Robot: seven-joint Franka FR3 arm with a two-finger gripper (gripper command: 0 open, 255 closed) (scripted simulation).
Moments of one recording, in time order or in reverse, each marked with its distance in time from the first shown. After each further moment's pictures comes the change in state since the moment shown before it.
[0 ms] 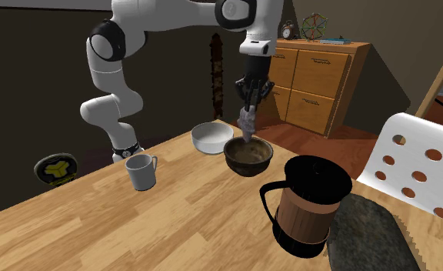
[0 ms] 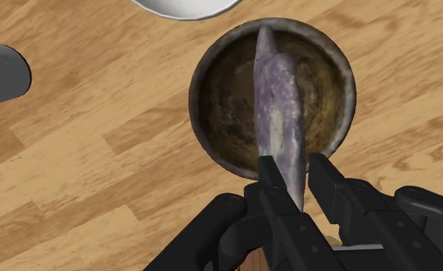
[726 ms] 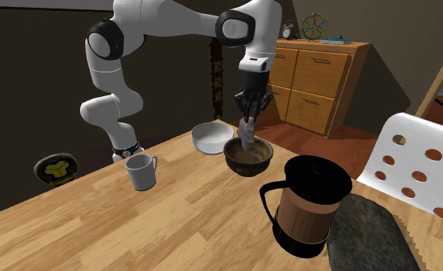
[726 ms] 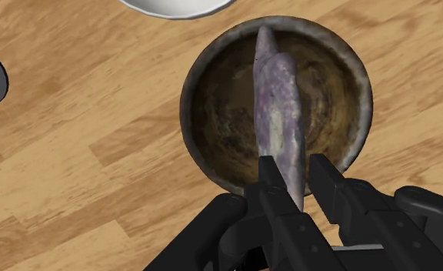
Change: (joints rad) arm -0.019 -0.020 -0.002 -0.137 0.010 0.119 0.007
